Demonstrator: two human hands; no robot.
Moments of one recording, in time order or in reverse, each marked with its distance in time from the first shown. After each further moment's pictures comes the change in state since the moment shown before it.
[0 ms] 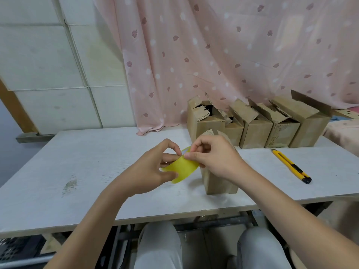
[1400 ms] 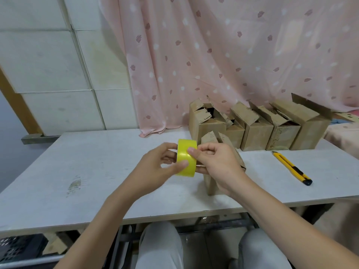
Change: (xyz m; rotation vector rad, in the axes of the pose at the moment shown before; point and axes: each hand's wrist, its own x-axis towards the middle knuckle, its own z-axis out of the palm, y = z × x) left_hand 0.003 -0.011 0.011 -0.166 0.222 0.019; right_hand -0.019 -0.009 0.019 0.541 0.146 0.238
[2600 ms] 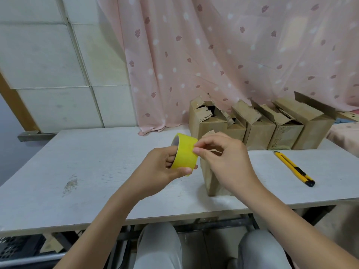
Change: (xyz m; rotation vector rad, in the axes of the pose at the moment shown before) left_hand 0.001 0.011 0.008 -0.107 -0.128 0.010; right_hand -0.002 -0.007 -0.014 -0.474 0.073 -0.509
